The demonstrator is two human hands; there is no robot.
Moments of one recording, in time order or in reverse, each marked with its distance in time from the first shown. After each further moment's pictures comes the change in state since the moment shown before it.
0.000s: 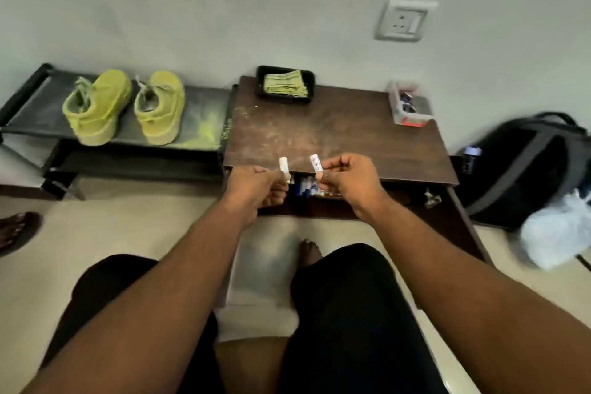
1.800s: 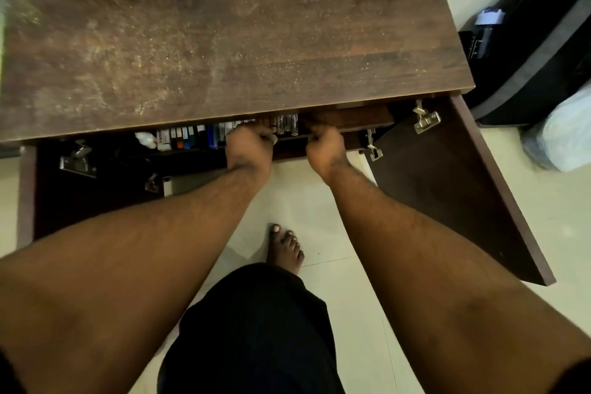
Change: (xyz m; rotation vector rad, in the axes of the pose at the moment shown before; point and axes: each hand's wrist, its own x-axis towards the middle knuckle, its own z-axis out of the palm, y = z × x) left_hand 0.201 -0.142 0.186 0.753 0.150 0.250; right_hand 0.184 0.233 -0.113 -0.347 0.191 0.199
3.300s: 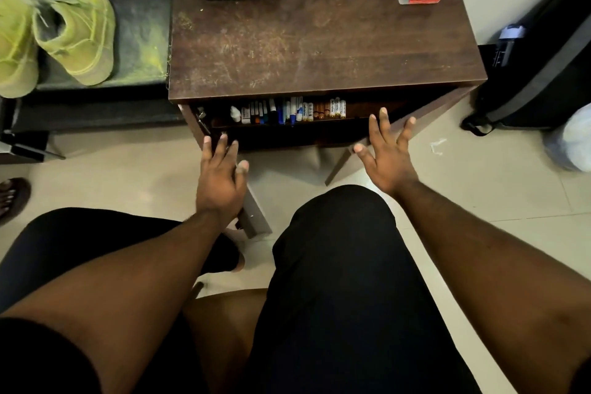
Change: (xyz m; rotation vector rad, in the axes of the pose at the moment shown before) left_hand -0.136 -0.129 -0.161 0.331 0.118 0.305; right_hand -0.144 0.002 -0.046 -0.692 -0.010 -0.369
